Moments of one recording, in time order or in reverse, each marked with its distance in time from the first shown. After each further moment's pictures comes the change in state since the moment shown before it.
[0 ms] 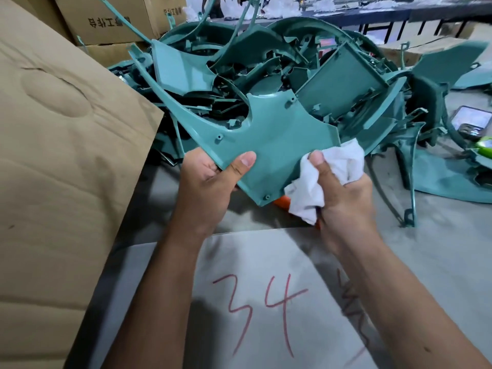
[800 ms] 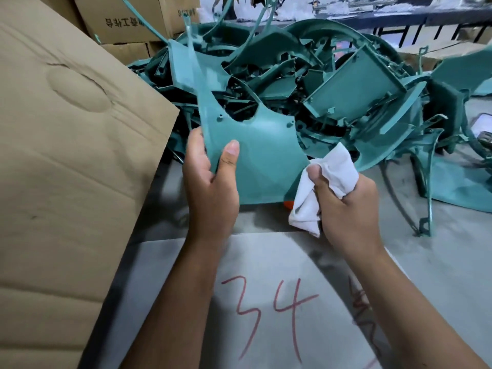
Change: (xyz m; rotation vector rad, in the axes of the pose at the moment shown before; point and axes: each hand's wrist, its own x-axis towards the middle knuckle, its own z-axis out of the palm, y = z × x) left_hand 0.002 -0.009 0.005 0.089 0.352 0.189; right_hand 0.001 0.012 -0.007 -0.635 0.002 -0.277
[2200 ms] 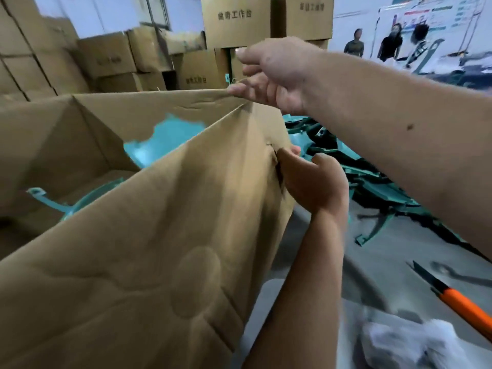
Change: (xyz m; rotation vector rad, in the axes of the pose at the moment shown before) left_hand 0.126 0.014 -0.054 0.389 0.609 -0.382; right_hand 0.082 -0.328 0.239 0.537 -0.876 0.193
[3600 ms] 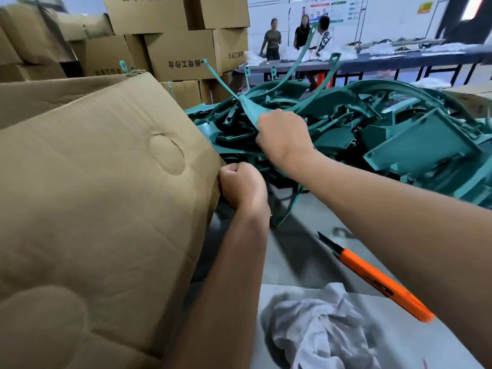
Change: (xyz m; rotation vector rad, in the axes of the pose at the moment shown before) left_hand -0.031 -0.028 0.049 -0.133 -0.203 -0.403; right_hand 0.001 0.134 -0.190 -1.756 0.426 -0.198
